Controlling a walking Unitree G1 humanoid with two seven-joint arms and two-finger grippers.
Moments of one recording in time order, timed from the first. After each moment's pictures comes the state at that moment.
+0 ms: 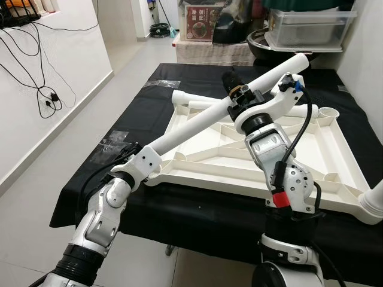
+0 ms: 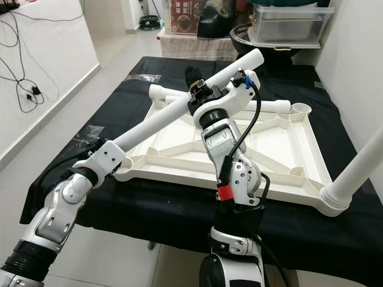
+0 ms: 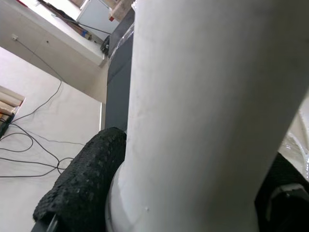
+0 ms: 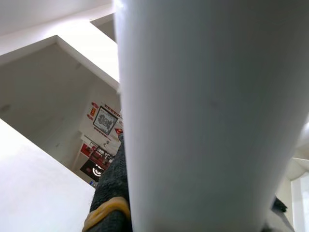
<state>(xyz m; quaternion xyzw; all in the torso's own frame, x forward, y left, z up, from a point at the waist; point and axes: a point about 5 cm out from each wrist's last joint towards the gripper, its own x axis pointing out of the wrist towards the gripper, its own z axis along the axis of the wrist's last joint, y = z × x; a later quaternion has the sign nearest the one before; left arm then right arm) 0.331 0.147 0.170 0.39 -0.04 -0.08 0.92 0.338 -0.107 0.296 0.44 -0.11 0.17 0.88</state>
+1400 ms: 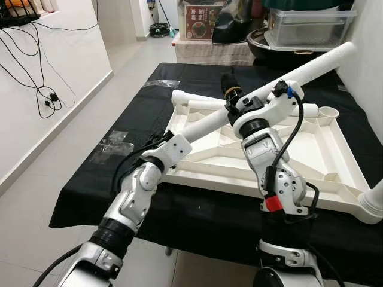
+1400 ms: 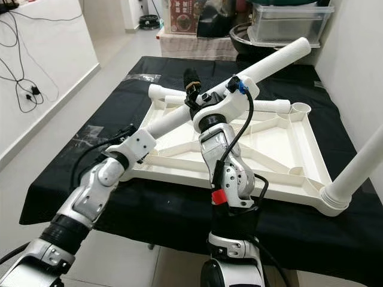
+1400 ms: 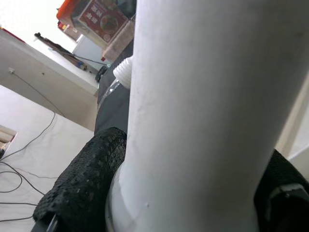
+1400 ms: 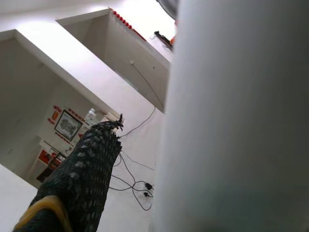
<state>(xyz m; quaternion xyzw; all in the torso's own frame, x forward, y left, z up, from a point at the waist) 0.360 0.081 0.191 0.38 -0.09 -0.12 0.91 0.343 -0.106 0.280 0.40 -0.11 0.10 0.91</state>
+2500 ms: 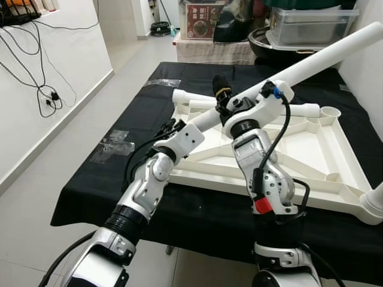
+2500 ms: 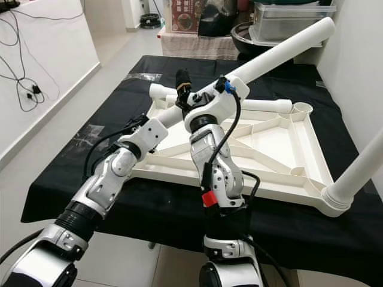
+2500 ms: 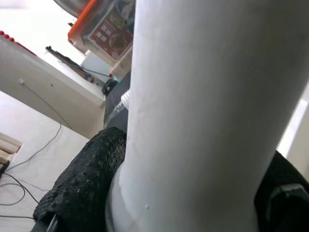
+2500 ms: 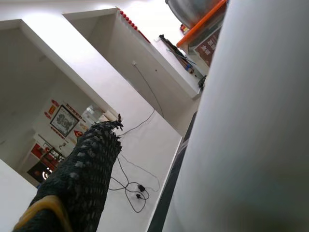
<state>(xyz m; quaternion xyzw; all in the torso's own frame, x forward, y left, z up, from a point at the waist) 0.370 0.059 0.211 0.37 -0.13 -0.12 0.91 0.341 -0.087 0.278 0.36 -0.13 0.10 0.92</state>
